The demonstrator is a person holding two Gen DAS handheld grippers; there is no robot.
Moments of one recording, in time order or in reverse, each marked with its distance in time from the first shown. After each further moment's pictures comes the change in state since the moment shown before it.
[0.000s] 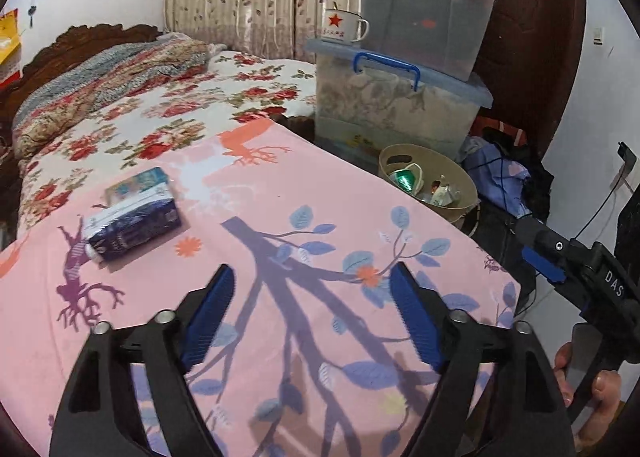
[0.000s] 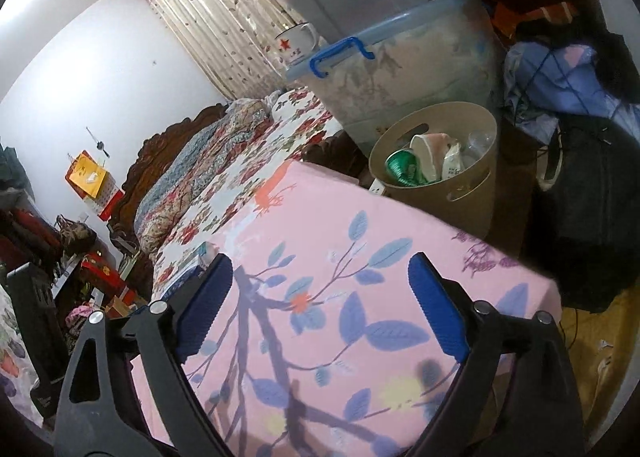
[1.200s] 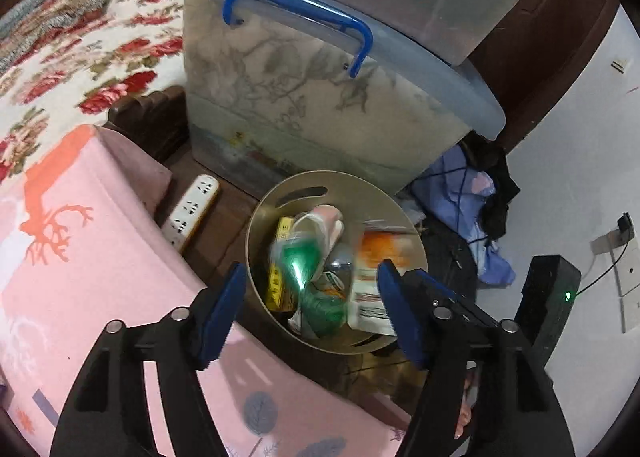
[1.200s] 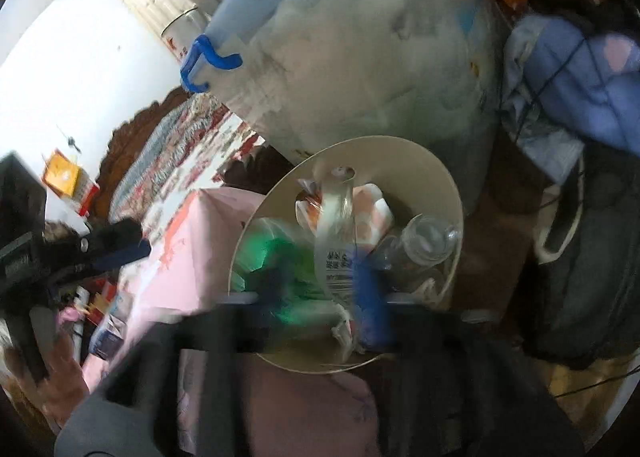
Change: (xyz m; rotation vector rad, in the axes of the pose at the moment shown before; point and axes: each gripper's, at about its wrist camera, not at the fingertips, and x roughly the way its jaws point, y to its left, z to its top) left arm 0.239 -0.126 0.173 -0.037 0.265 -0.311; right arm 0.152 -0.166 0.152 0.049 0.127 -0.018
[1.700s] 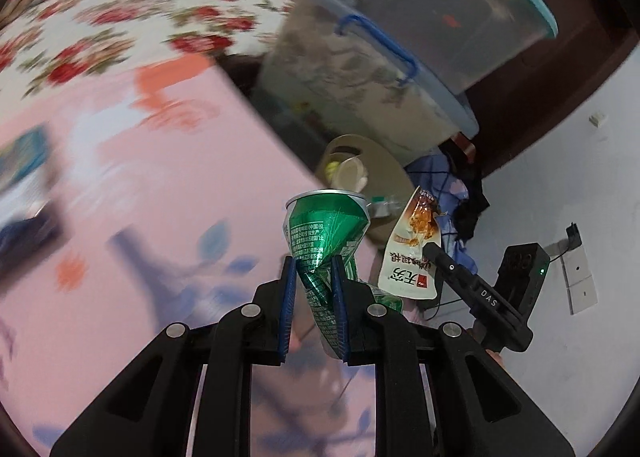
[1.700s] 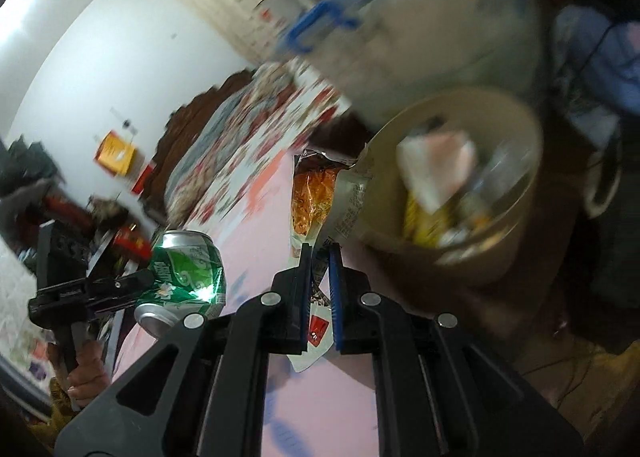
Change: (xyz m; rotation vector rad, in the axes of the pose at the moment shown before) left arm -0.131 0.091 -0.098 -0.177 -0.012 -0.096; right arm -0.049 0.059 -0.063 -0.054 0.037 0.175
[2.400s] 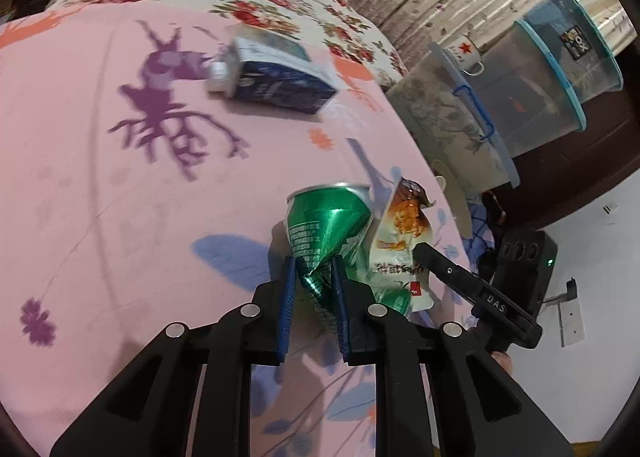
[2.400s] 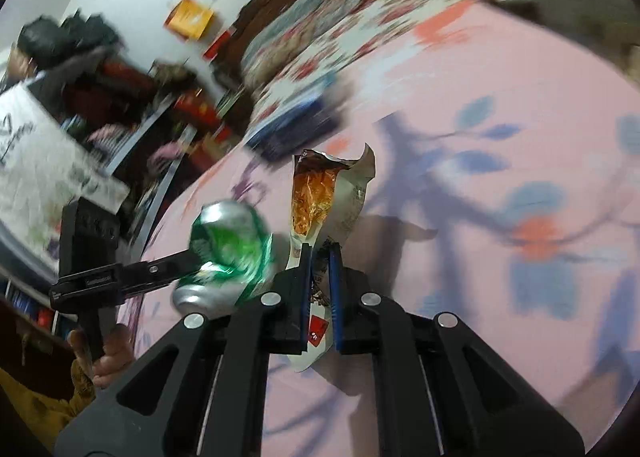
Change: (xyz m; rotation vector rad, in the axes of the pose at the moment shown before) left arm -0.145 0.166 -0.172 -0.337 -0.146 0.061; right arm 0.102 0.170 -0.140 -0.243 0.392 0.218
